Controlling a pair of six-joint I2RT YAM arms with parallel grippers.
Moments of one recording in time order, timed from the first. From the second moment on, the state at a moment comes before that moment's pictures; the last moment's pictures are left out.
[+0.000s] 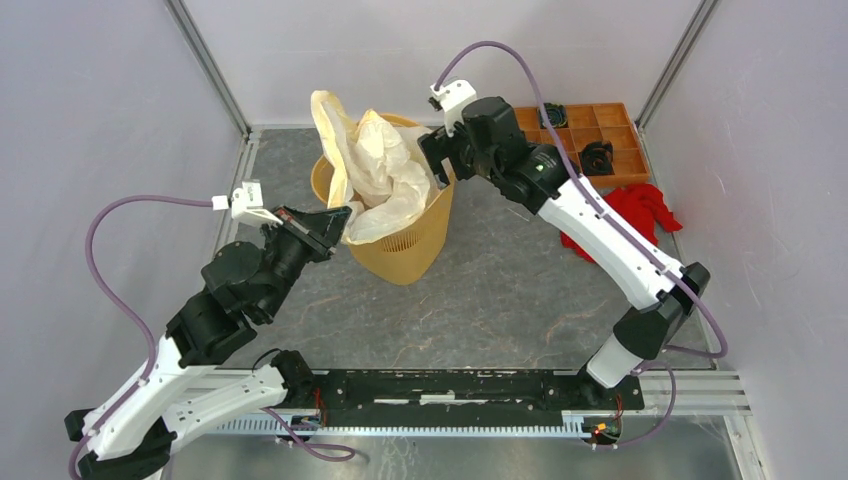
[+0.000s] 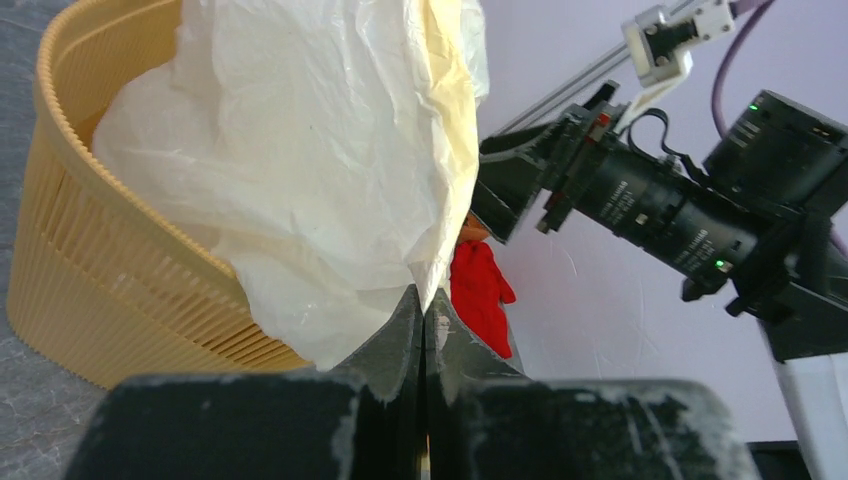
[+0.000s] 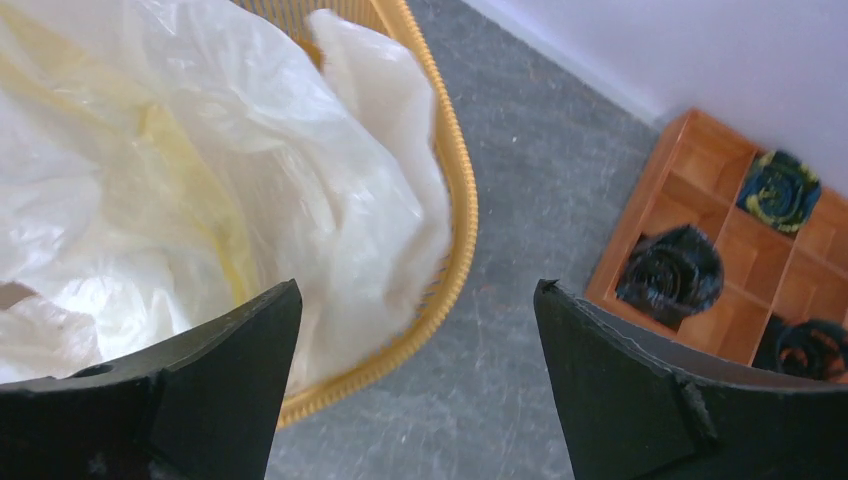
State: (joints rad) left arm -0.90 0.63 1.05 -0.43 -0.55 -0.81; right arm 0.74 1.64 1.82 -0.63 0.22 -0.07
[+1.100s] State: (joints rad) left arm -0.90 0.61 1.04 -0.31 -0.60 -0.81; right arm 0.75 1.33 1.20 0.08 -0.22 0.90
